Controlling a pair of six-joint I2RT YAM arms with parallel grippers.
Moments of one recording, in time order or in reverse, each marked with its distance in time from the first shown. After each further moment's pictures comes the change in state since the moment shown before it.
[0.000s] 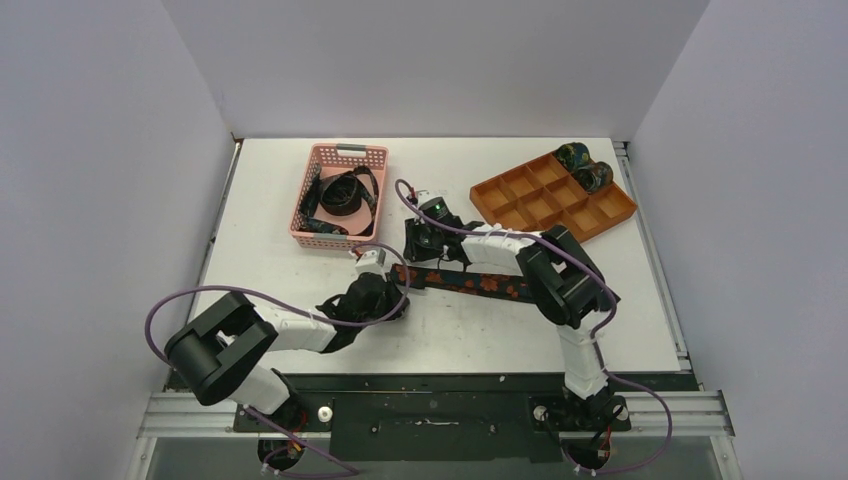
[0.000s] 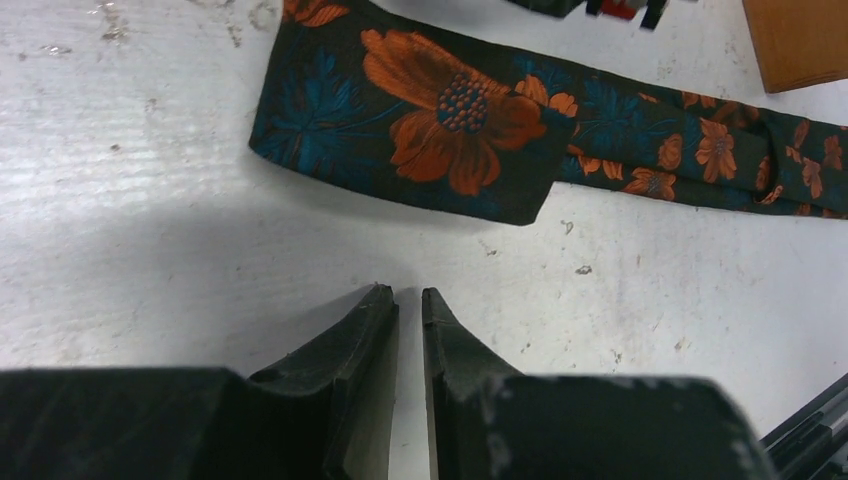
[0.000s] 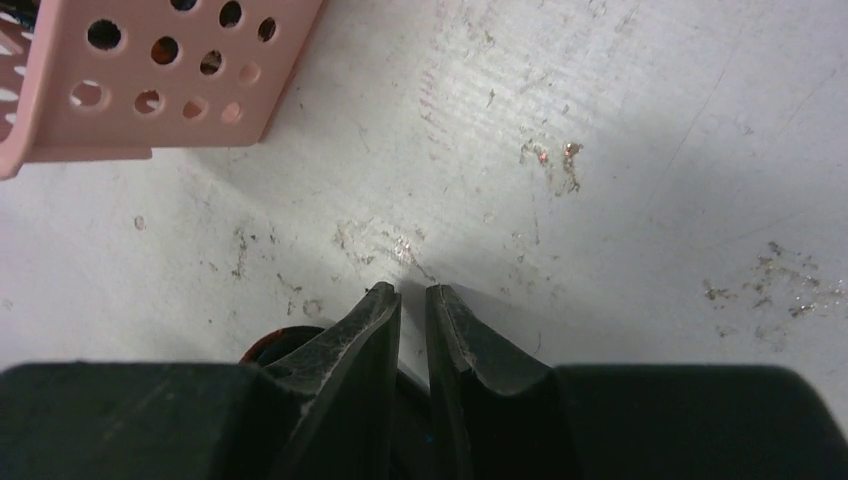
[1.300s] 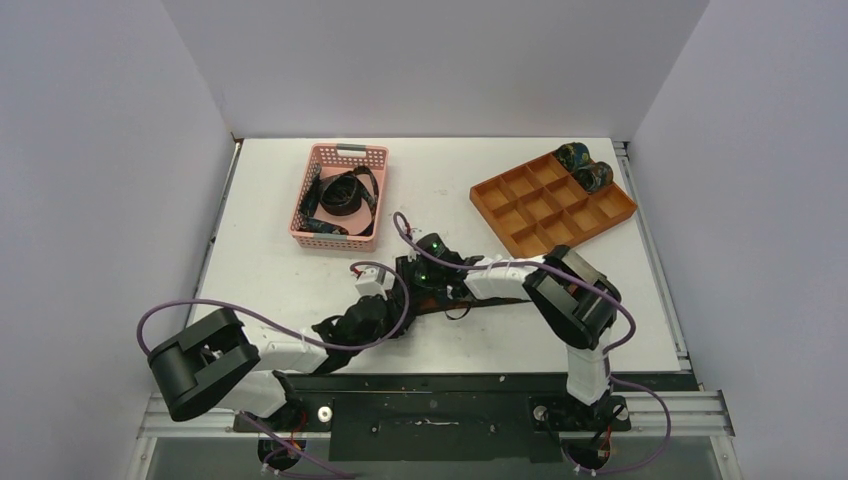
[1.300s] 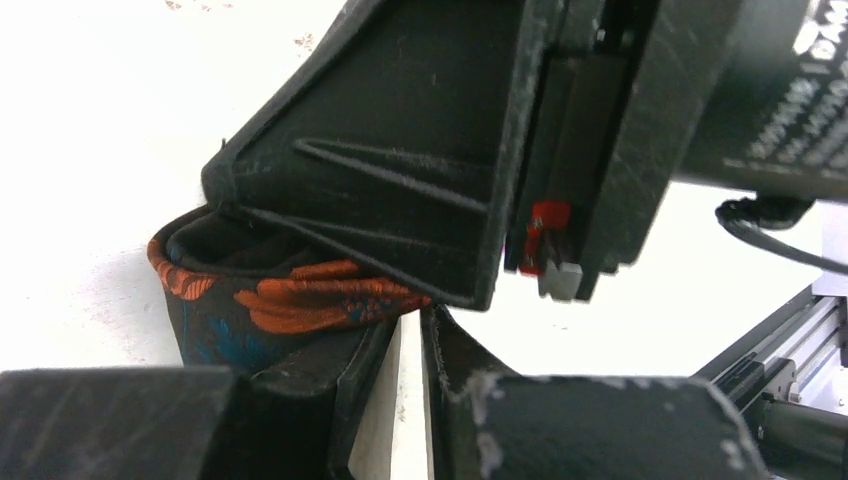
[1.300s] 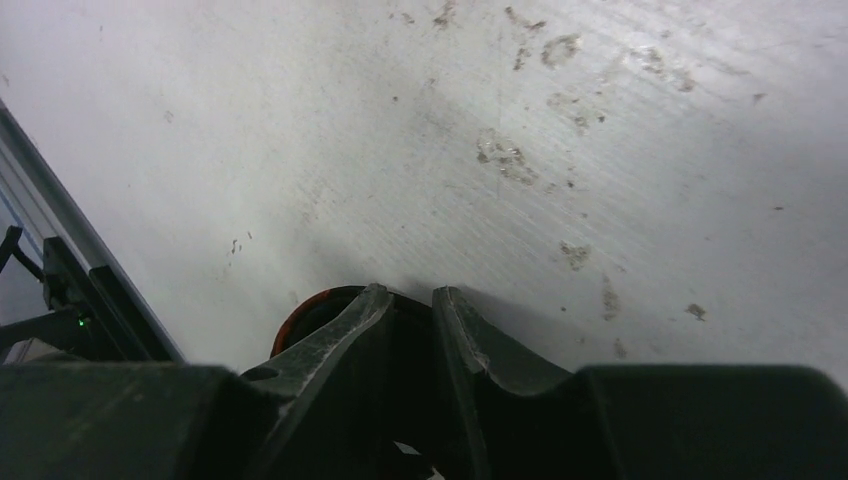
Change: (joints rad) left arm -0.150 -0.080 -0.110 0.097 -0.076 -0.111; right arm 0.142 -0.162 -0.324 0.206 -0.150 0.220
